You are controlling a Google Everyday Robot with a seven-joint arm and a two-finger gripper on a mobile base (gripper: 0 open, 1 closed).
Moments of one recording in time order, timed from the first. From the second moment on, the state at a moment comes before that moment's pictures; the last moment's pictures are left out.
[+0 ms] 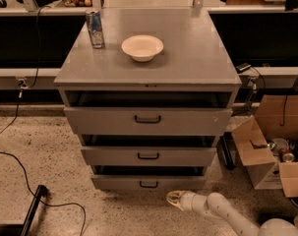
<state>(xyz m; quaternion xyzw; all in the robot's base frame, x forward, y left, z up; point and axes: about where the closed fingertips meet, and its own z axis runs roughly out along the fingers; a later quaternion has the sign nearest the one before) 0.576 -0.131 0.140 -0.56 0.67 0.16 0.46</state>
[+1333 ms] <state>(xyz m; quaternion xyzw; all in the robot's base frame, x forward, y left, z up) 0.643 -0.159 0.131 -0.55 0.67 0.06 0.48</state>
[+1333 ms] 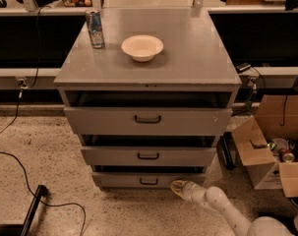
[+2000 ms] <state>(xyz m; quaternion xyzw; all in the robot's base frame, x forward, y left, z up) 0.642 -0.153 0.130 -0.58 0.64 0.08 0.49</state>
